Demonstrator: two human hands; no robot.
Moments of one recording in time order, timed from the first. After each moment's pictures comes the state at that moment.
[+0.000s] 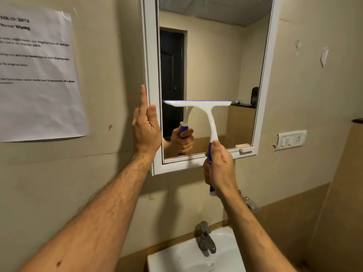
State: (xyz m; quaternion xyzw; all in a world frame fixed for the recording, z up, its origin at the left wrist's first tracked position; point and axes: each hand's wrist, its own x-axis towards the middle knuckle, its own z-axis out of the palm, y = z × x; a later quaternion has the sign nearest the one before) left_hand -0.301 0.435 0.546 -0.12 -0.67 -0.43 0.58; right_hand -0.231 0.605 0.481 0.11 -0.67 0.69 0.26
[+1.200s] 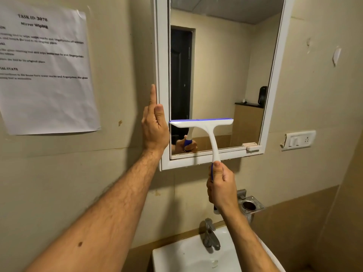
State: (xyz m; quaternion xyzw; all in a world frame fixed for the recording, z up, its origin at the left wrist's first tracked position) left_hand -0.307 0.435 0.539 -0.13 -0.66 -0.47 0.57; right_hand -0.233 0.603 0.424 0.10 -0.70 0.66 0.25
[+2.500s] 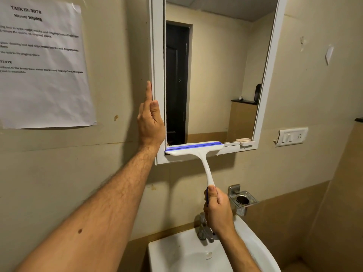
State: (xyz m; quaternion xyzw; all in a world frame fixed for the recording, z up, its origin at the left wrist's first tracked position) left_hand -0.302 0.435 0.538 -0.12 -0.67 -0.44 0.59; right_hand -0.207 0.611 0.358 0.03 -0.75 0.62 0.22
